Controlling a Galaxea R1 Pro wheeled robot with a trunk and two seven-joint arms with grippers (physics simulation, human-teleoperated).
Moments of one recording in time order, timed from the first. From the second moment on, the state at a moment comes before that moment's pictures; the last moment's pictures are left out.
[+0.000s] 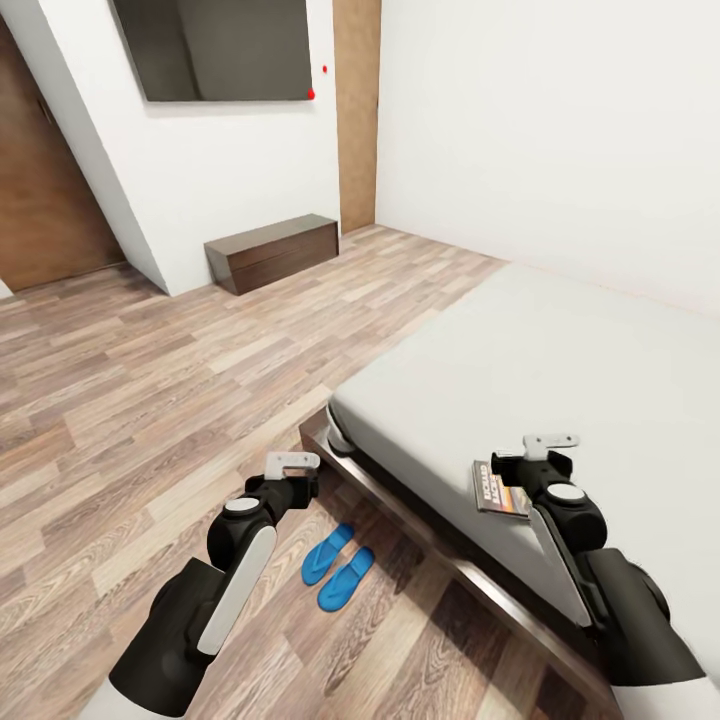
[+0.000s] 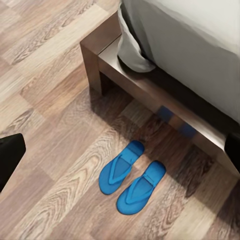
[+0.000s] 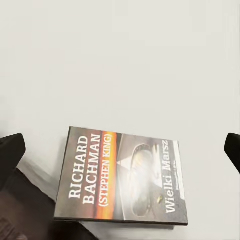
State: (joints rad) left arm -0.49 -0.03 -0.38 -1.52 0.38 0.79 0.49; right arm -0.49 -0.15 0.11 -1.53 -0.07 0.74 -0.28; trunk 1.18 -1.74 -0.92
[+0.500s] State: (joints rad) left arm -0.49 -0.02 -0.37 -1.52 0.39 0.79 0.49; right arm -0.43 -0.15 0.50 -1.30 0.23 0.68 -0.59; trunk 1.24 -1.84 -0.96
